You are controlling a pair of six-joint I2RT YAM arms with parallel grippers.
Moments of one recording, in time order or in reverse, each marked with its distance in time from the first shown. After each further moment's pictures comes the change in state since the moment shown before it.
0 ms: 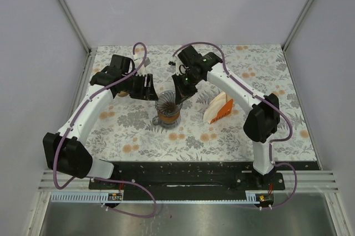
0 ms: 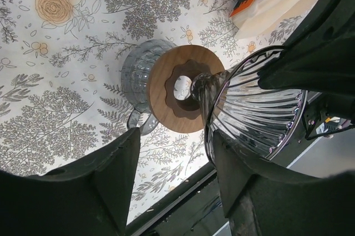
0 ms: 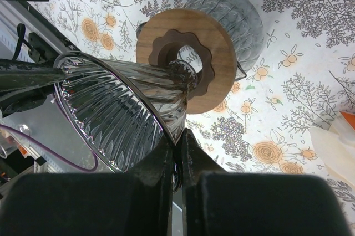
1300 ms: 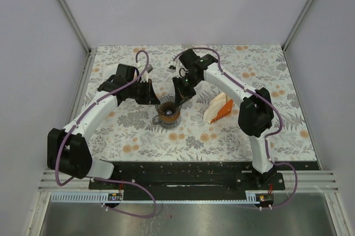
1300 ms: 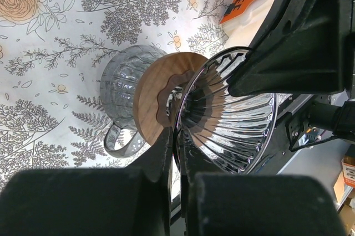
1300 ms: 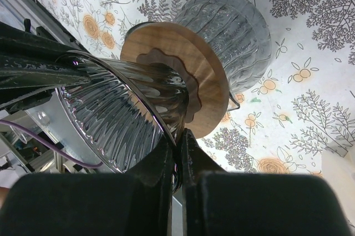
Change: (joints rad) left arm -0.024 0.005 -0.206 0.246 0.047 -0.137; right arm -0.047 0.120 -0.012 0.031 -0.129 -0.026
